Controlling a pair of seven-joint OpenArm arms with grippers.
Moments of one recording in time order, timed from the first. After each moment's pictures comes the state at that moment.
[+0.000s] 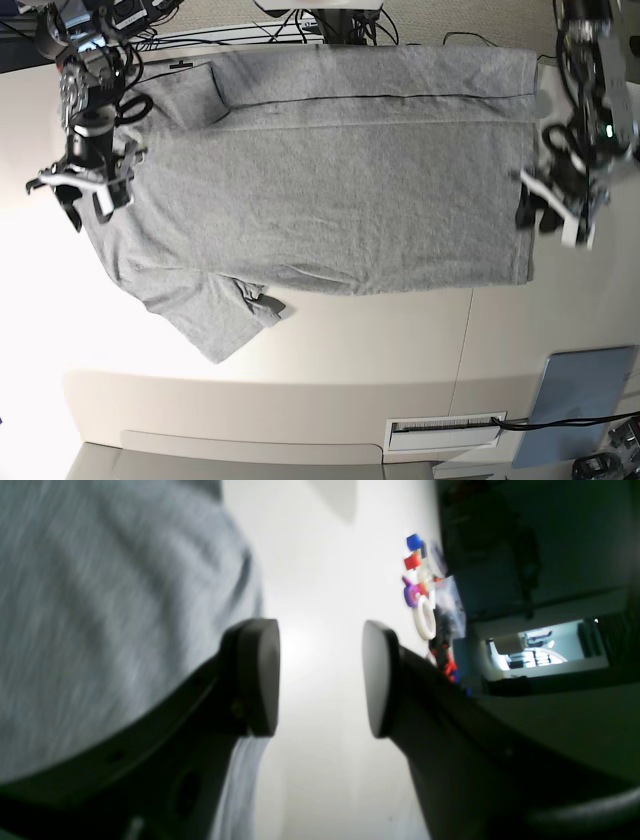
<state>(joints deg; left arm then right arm) 8.6 -24.7 -16.2 94.2 -32.0 -21.1 38.5 -23.5 41.6 -8.0 114.8 -19.0 -17.3 -38.4</state>
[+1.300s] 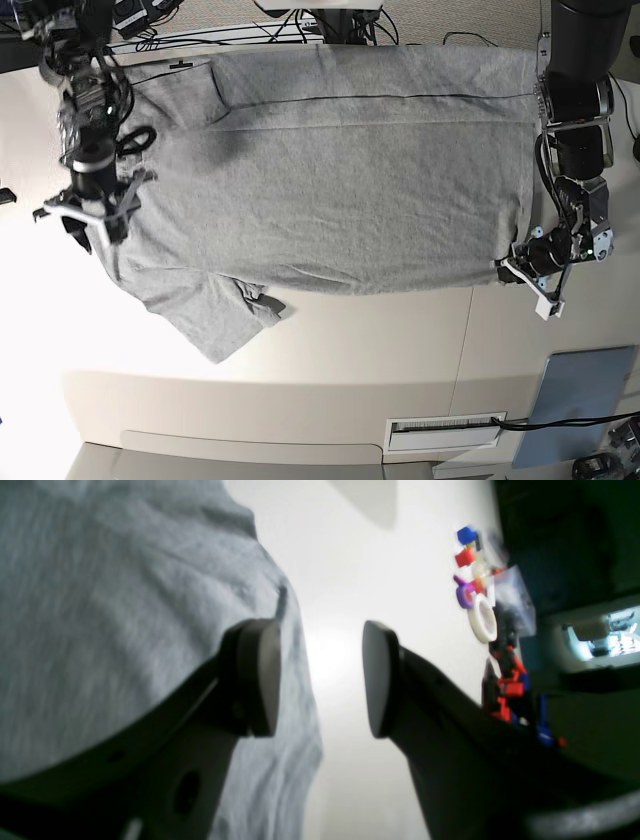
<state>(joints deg) -28.5 -22.0 -7.2 38.5 -26.3 -28.9 40.2 -13.1 39.8 -8.0 109.1 -5.5 -9.8 -38.2</state>
